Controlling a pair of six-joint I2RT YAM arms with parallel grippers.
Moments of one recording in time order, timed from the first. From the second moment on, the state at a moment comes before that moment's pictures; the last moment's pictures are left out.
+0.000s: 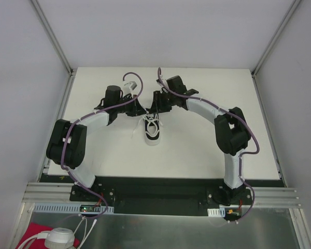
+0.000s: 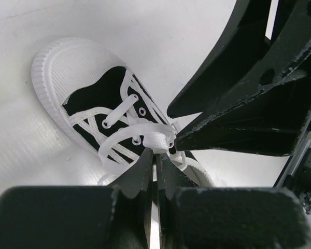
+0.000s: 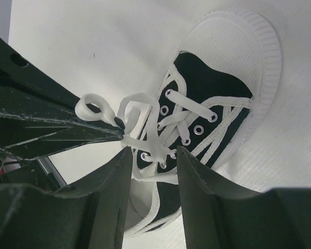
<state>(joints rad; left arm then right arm) -0.29 1.67 0.96 0.15 0.64 -0.38 0.58 2.02 1.55 -0.34 -0.49 0.38</state>
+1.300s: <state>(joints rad) -0.29 1.65 0.96 0.12 0.64 -0.38 0.58 1.96 1.42 -0.24 -0.38 0.40</state>
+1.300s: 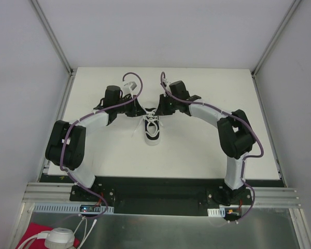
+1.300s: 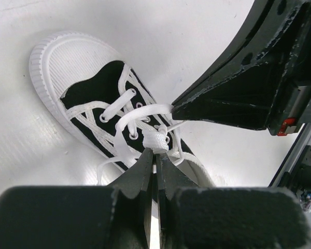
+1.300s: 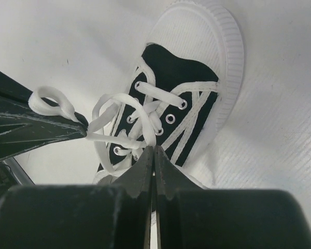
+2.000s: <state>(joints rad) -0.29 1.69 1.03 0.05 0.62 -0.38 0.58 1.83 1.26 -0.07 -0.38 0.43</state>
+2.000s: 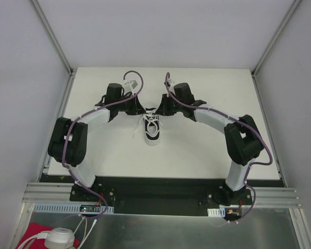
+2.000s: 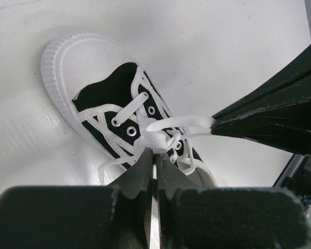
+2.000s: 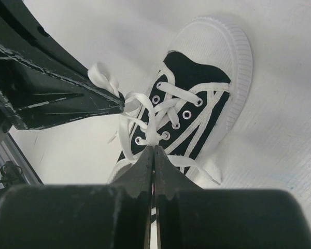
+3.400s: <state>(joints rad) -0.30 1.66 1.03 -0.01 0.54 -0.39 0.58 1.75 1.10 0.06 -0.36 0.48</state>
